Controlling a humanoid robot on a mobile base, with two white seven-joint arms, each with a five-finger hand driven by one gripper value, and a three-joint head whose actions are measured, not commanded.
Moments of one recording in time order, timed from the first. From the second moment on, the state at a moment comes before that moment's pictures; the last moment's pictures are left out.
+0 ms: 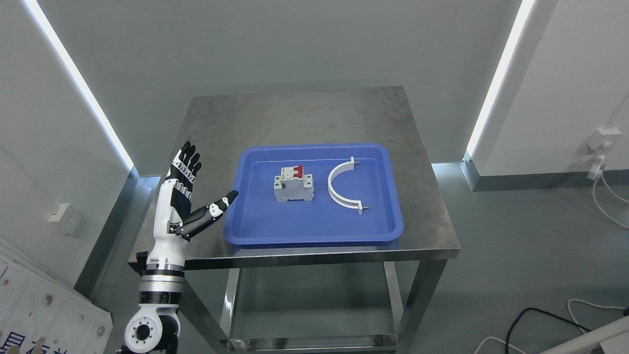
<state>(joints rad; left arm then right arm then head) -0.35 0.00 0.09 -1.53 0.08 -0.24 -0.12 0.04 0.00 -0.04 -0.16 -0.04 0.05 0.00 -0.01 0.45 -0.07</state>
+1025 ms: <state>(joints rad) -0.58 0.06 0.06 -1.43 -0.21 -0.06 -0.49 0.05 0.00 -0.04 -0.16 -0.04 0.05 -0.01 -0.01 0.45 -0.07</state>
